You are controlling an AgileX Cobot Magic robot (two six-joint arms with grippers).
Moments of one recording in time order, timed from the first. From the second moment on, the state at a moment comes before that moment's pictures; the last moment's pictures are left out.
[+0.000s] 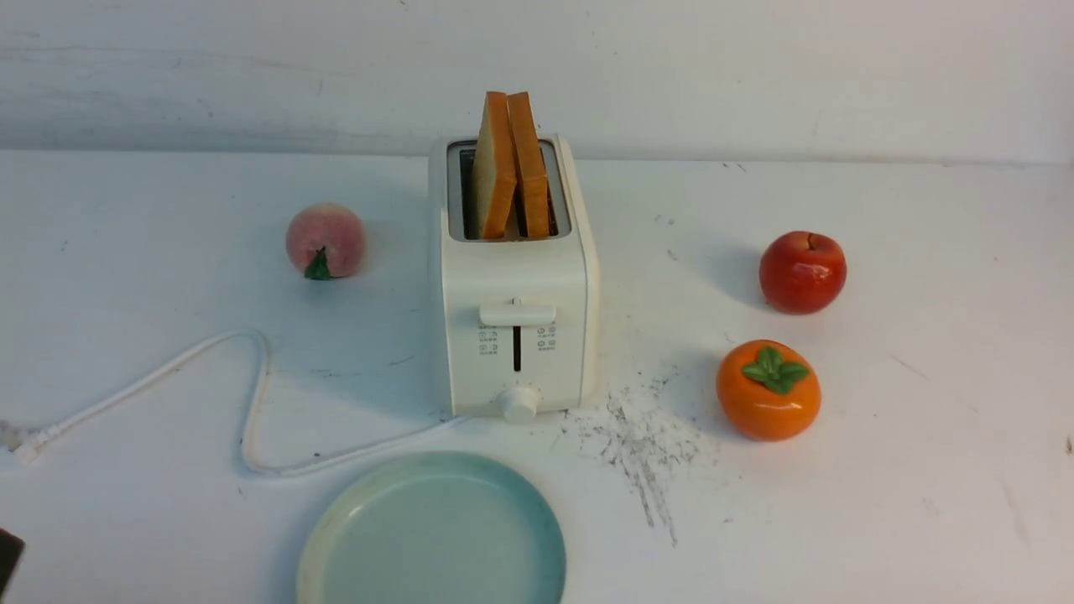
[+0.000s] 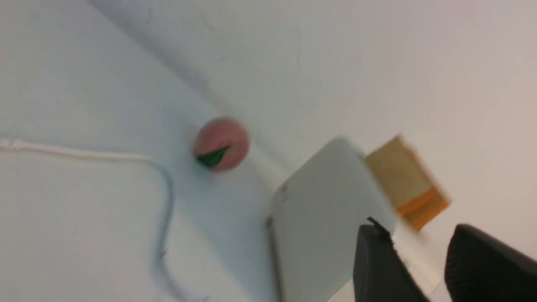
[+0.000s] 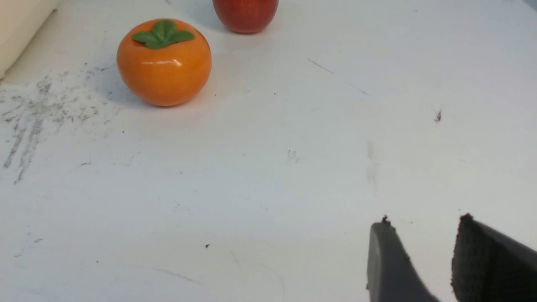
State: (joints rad) right arm -0.03 -0.01 0.01 0.02 0.39 -0.07; left arm -0.08 -0.01 0.03 -0.44 -0.05 -0.41
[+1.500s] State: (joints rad) right arm -0.03 0.06 -0.23 0.59 0.16 0.04; left arm -0.08 0.93 -0.84 -0.36 0.84 -0.03
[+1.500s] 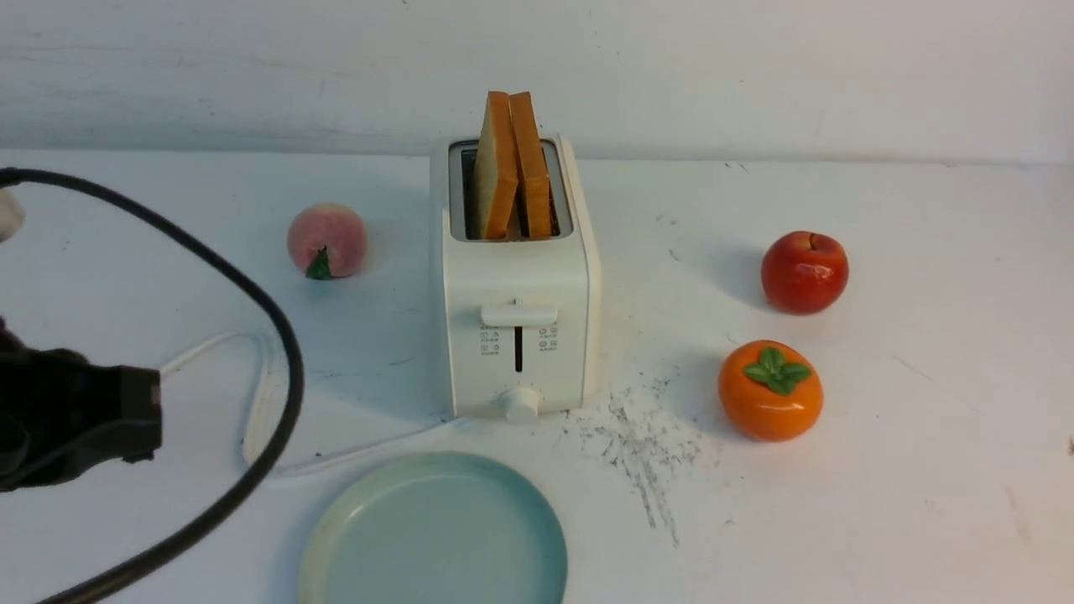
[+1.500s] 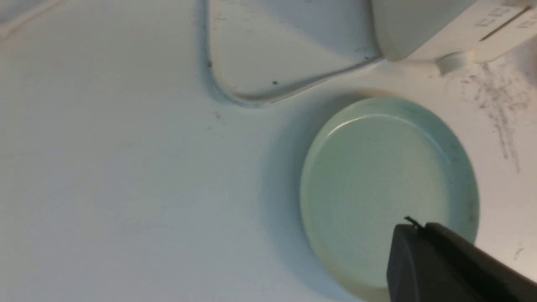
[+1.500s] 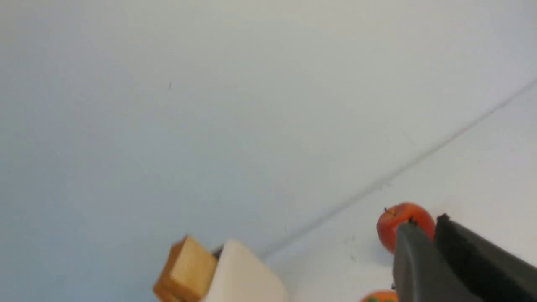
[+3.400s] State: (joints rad) right arm -0.03 0.78 -0.72 0.56 0.81 -0.21; left arm -0.33 1.81 -1.45 -0.63 0.30 0.46
